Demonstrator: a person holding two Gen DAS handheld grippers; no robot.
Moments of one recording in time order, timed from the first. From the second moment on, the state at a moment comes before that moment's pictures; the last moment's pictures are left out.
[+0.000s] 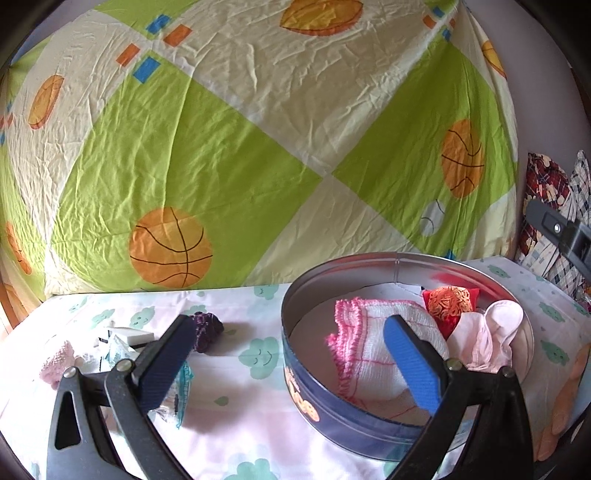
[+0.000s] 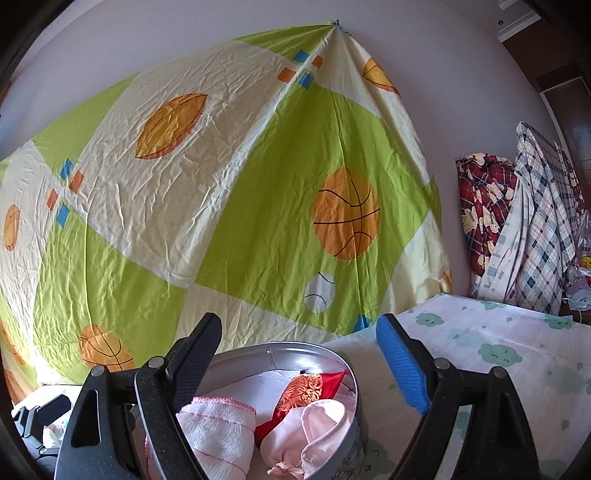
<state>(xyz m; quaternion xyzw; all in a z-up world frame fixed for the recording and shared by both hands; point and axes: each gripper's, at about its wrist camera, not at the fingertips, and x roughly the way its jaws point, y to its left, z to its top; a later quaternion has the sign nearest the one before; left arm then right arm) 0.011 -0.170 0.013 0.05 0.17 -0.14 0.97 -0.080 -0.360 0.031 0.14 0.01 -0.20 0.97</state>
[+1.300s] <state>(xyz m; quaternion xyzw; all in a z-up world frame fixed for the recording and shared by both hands) 0.052 -0.004 0.003 -0.02 0.24 0.00 0.97 -0.074 -0.224 0.027 0.09 0.03 -0.12 0.99</state>
